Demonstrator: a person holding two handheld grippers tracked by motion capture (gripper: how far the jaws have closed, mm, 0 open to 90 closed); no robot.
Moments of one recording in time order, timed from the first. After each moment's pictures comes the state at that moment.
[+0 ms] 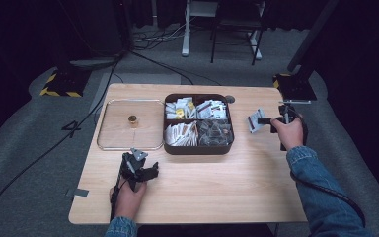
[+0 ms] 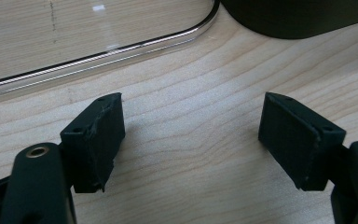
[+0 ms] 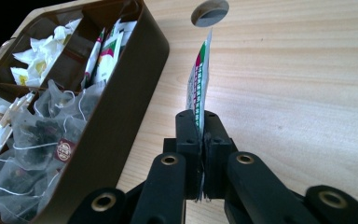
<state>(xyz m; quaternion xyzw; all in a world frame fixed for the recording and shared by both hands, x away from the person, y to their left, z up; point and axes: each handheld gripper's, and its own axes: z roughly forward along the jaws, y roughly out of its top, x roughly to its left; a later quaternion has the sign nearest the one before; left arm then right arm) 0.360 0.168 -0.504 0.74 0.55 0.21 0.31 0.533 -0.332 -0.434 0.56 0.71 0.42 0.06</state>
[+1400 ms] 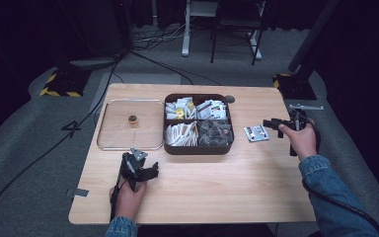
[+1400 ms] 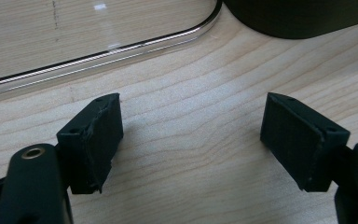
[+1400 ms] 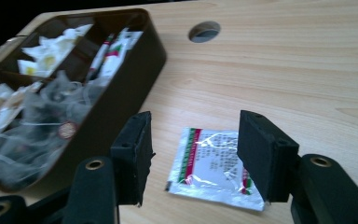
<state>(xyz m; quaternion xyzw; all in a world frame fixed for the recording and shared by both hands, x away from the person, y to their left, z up) 0.360 0.168 -0.504 0.74 0.55 0.21 0.31 0.502 -0.353 -0.422 0.52 0.72 0.44 0.11</state>
